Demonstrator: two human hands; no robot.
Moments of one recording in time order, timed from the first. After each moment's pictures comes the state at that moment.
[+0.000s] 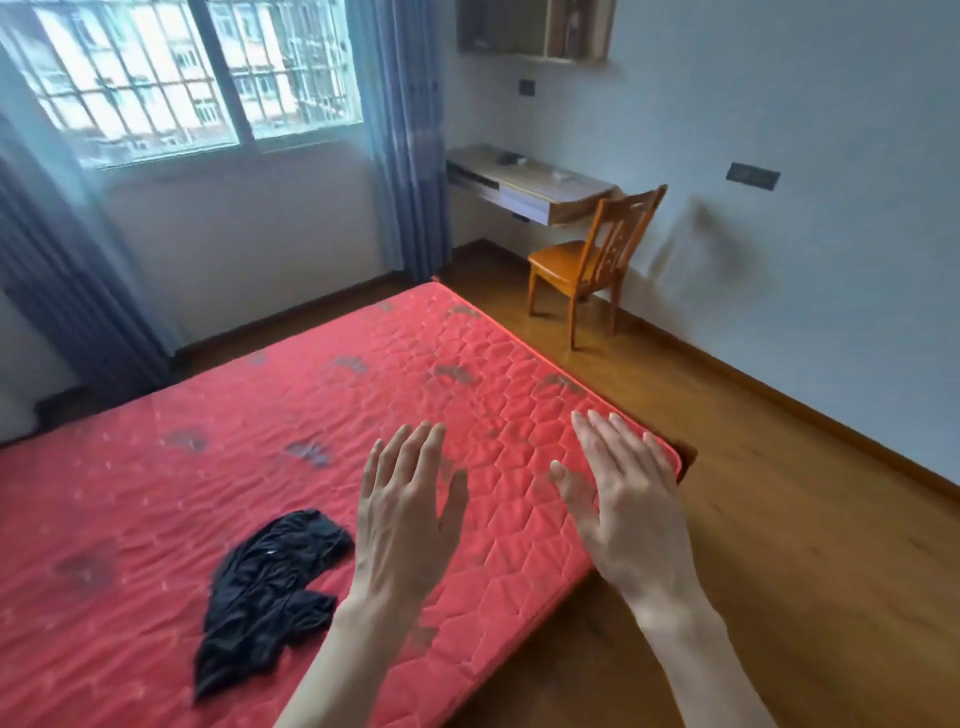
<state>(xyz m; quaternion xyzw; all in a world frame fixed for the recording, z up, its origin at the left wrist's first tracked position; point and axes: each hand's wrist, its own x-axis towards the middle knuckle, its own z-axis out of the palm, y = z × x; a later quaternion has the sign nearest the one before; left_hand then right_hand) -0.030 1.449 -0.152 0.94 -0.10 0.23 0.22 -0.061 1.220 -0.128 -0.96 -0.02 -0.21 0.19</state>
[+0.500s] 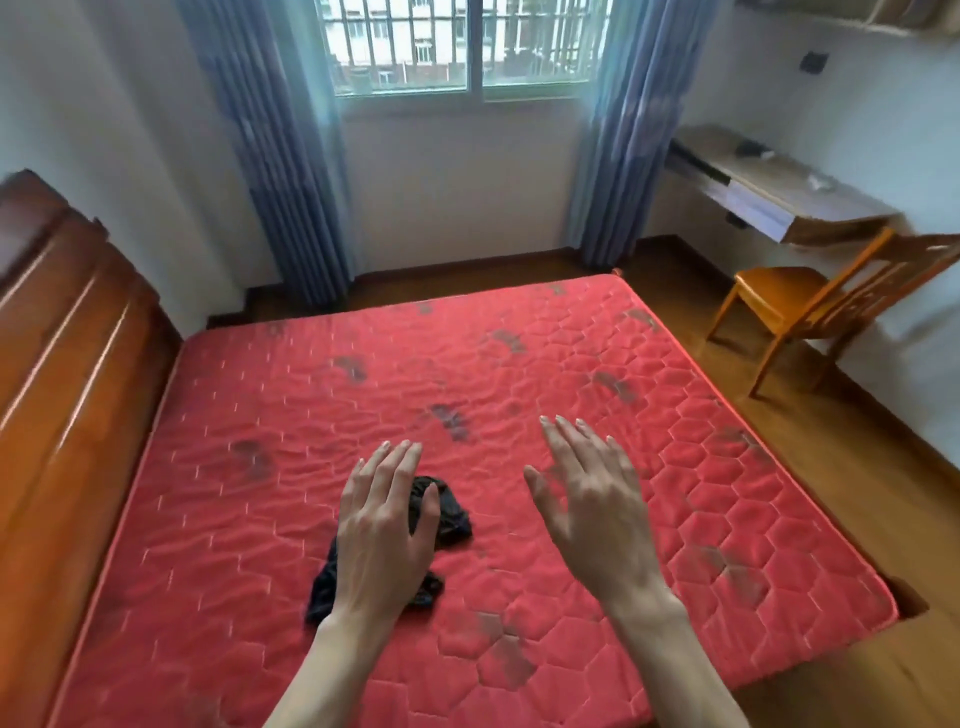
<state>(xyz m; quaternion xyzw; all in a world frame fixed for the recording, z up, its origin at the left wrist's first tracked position) 0.031 1.683 -0.231 0.94 0.10 0.27 0.20 0.108 1.462 -0.176 -0.94 -0.24 -0.13 0.21</state>
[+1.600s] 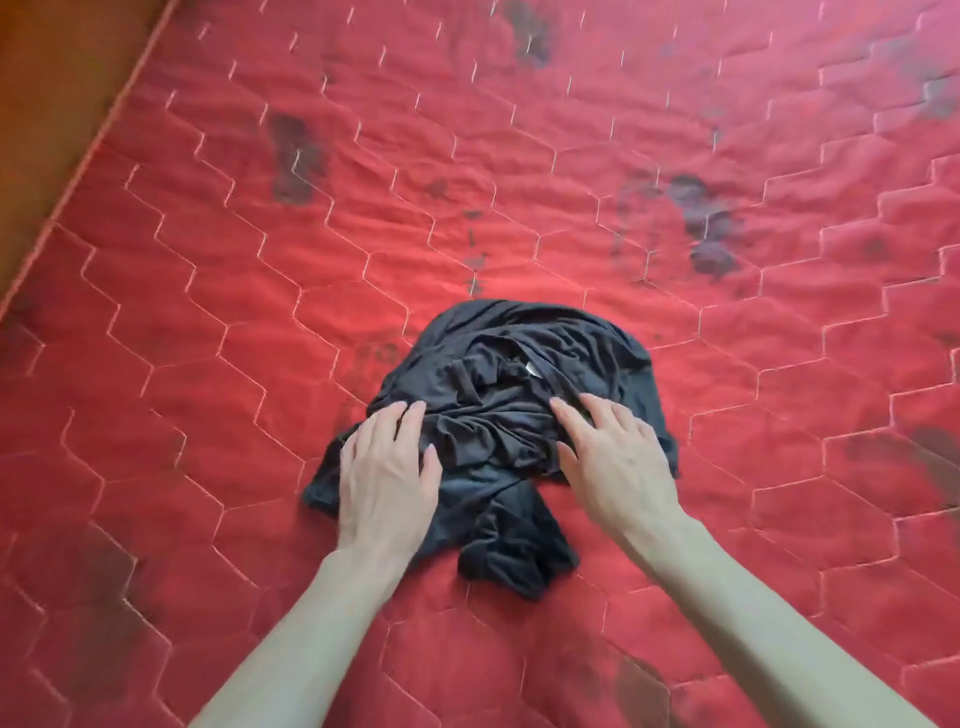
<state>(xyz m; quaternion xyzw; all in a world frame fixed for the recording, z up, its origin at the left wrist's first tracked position) 0.102 1.870 -0.762 0.88 0.42 0.00 0.20 0.284 1.720 -0.767 -0.88 -0.42 0.21 0.01</state>
